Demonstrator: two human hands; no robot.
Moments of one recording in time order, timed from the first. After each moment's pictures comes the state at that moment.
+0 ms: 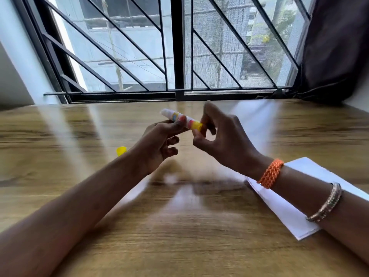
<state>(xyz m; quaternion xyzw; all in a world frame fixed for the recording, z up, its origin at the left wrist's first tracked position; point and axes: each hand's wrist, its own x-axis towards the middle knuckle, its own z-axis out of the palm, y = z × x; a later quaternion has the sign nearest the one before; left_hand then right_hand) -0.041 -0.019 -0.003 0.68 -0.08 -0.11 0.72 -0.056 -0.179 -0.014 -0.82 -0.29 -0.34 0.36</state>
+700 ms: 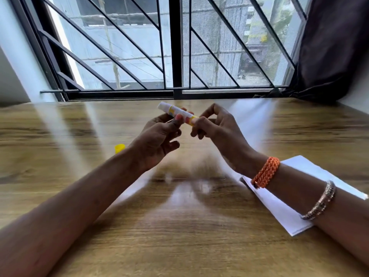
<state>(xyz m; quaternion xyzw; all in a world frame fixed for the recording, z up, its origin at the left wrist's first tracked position) -0.043 -0.021 -0.003 0.62 -0.12 -0.10 0.77 -0.059 -0.170 -0.012 -0.72 -0.16 -0.14 0.67</state>
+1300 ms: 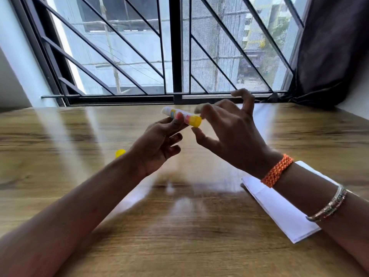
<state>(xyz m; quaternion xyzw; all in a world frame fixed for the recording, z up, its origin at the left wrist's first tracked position) -0.050 -0.022 0.006 0.61 -0.12 -0.13 0.77 -0.067 -0.185 0.006 -0.81 -0.28 -0.51 0.01</state>
